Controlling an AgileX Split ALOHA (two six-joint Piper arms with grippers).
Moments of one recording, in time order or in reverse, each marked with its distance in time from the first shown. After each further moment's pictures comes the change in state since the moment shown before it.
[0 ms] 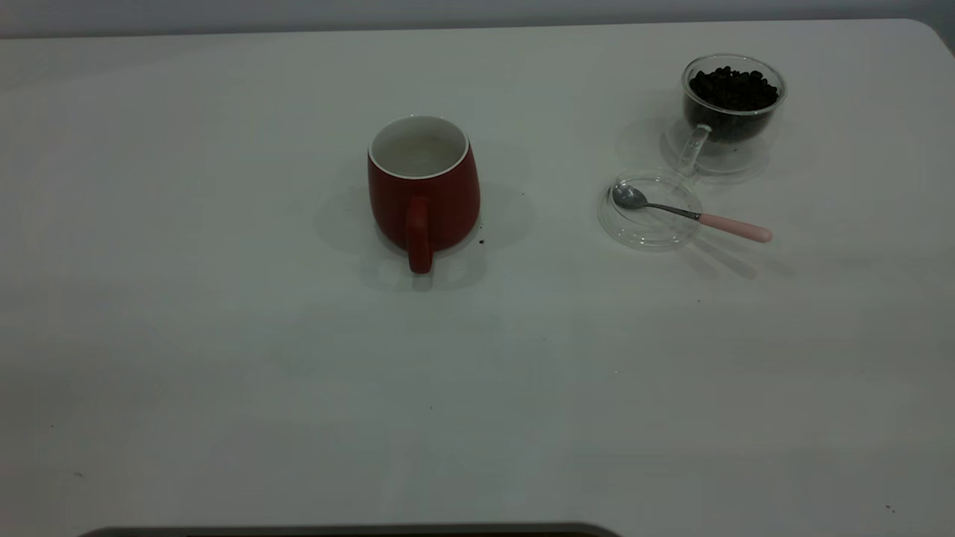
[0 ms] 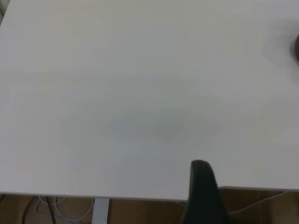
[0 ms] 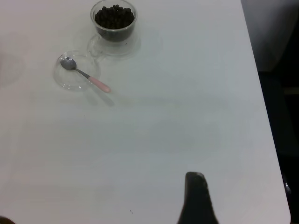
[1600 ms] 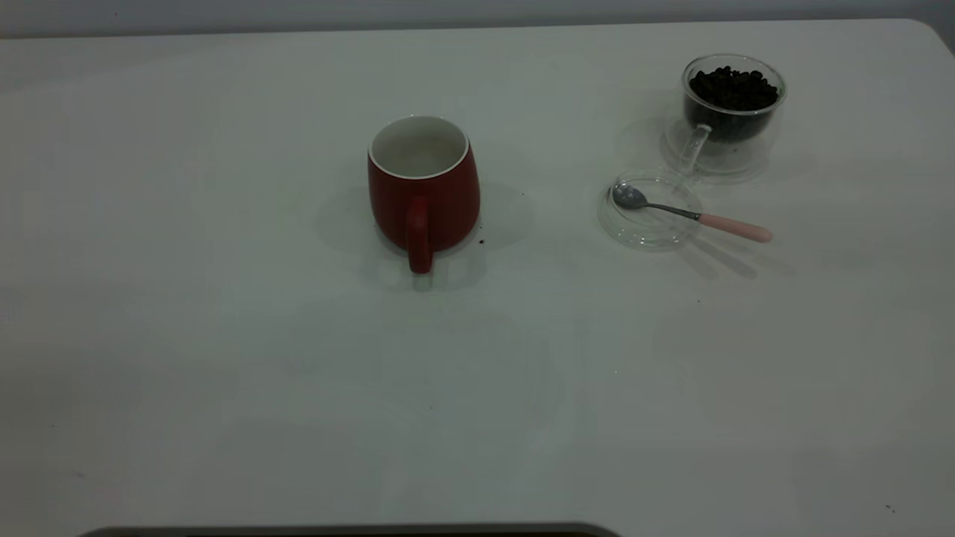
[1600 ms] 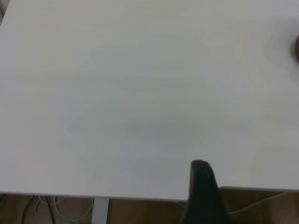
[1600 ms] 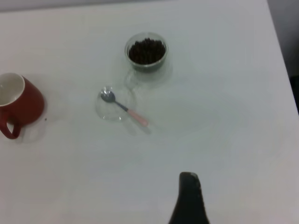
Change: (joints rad) left arm 0.000 0.000 0.000 0.000 0.000 -0.004; right arm 0.008 0.442 -0.262 0.098 -0.100 0.068
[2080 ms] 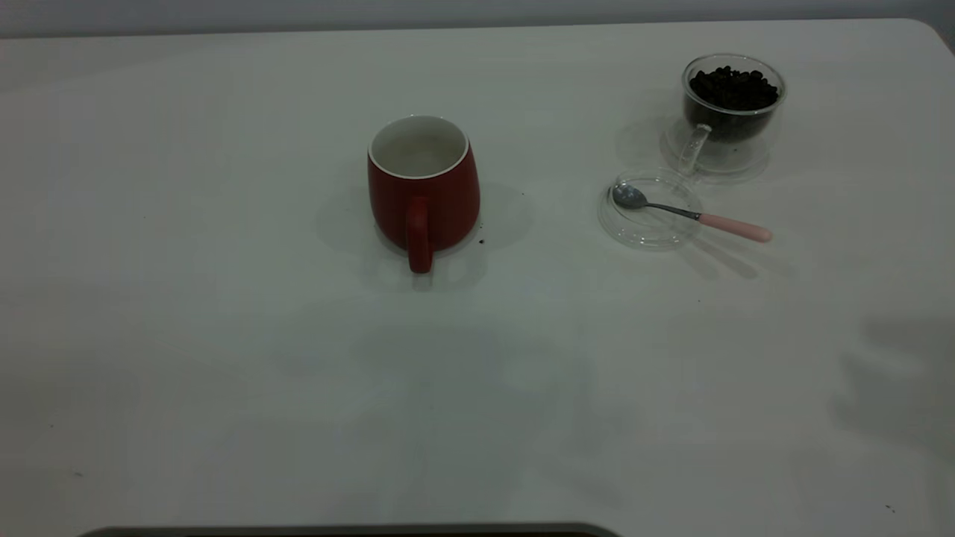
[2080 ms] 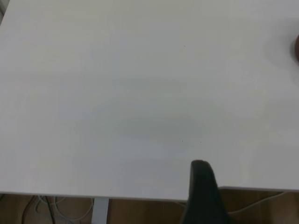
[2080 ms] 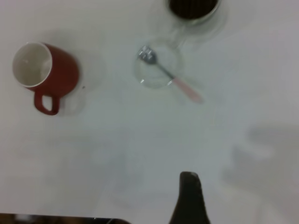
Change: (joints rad) left arm 0.000 0.000 0.000 0.000 0.000 0.000; right arm 0.000 0.639 -0.177 0.211 -0.113 -0.069
